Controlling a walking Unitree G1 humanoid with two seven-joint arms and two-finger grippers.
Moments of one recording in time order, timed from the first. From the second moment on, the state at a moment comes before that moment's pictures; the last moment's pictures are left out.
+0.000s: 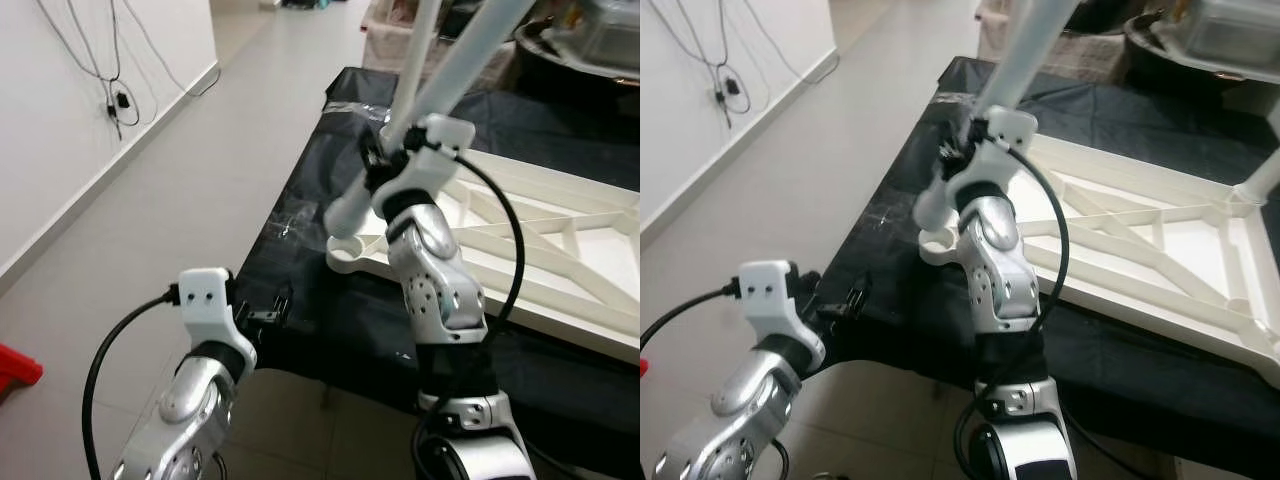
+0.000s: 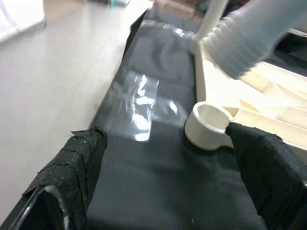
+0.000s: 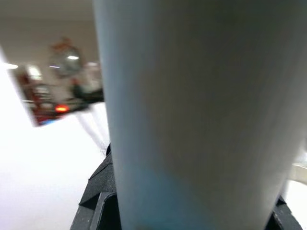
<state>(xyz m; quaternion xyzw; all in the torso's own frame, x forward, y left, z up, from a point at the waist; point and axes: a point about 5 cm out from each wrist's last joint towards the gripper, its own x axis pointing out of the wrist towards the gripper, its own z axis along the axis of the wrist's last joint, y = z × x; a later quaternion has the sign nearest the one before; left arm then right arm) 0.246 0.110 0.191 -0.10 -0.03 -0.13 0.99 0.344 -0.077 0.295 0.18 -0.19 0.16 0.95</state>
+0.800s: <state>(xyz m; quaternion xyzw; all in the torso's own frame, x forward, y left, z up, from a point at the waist) 0.285 0.101 0.187 0.11 -0.03 -0.22 0.97 0.322 -0.041 0.257 0.17 -0.10 0.37 0.91</state>
